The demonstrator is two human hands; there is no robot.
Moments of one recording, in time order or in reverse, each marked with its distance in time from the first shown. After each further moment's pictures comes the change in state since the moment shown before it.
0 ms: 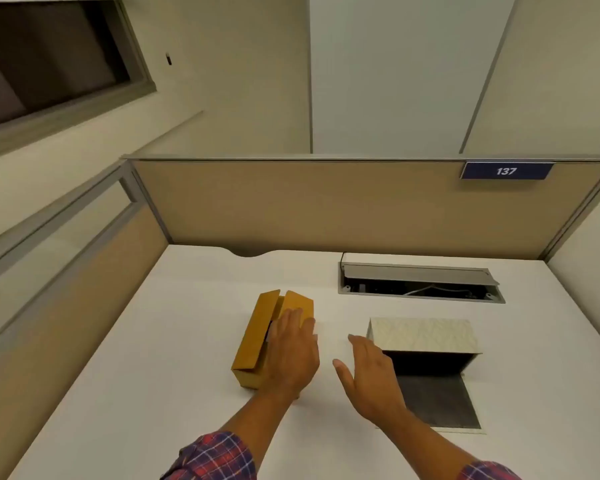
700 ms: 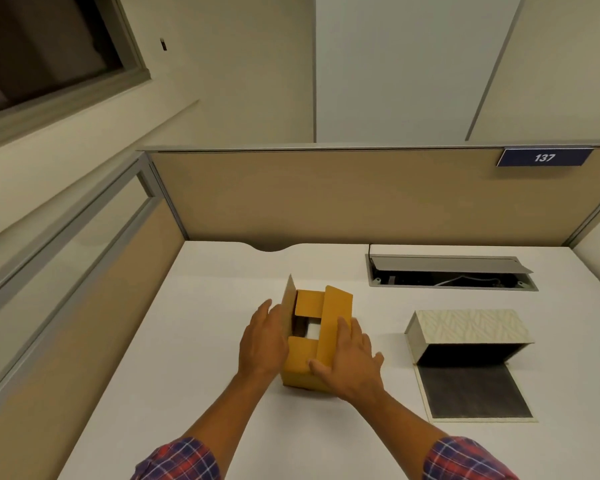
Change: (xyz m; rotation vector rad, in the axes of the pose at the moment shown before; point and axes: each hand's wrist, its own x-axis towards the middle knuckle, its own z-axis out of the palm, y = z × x) left_hand 0.005 -0.164 -0.032 -0.207 0.032 -0.126; right_hand 0.037 -0.139 0.060 -0.061 -0.152 0.192
